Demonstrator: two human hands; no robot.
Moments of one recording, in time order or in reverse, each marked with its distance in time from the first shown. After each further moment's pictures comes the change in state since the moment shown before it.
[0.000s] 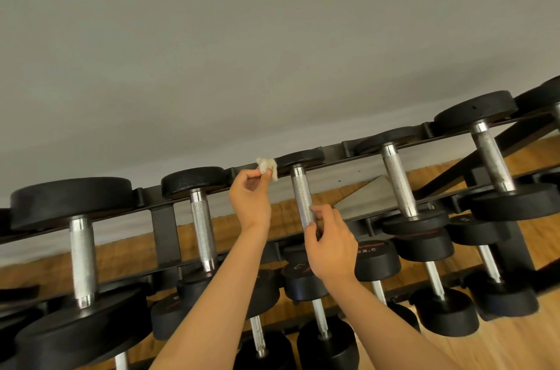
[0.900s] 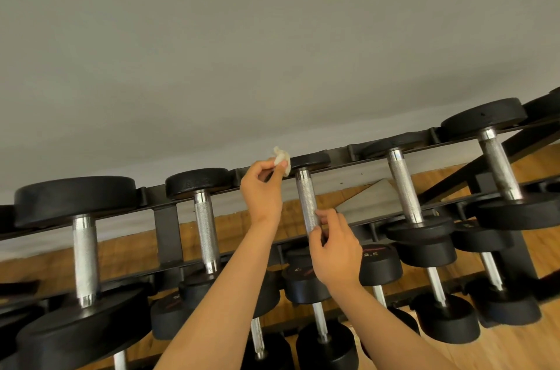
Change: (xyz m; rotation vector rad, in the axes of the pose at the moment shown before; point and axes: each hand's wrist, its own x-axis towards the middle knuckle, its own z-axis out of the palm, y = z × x) left_hand 0.006 0.013 0.015 -0.043 -0.055 0.048; right_hand 0.001 0.001 0.002 0.034 0.049 -0.040
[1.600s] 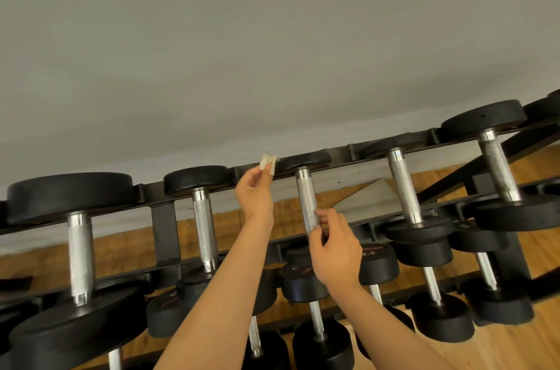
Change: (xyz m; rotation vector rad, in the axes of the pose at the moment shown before) left_hand 0.010 -0.027 -0.003 -0.247 0.057 -0.313; right_hand 0.000 0.000 -0.002 0.012 0.001 -0.009
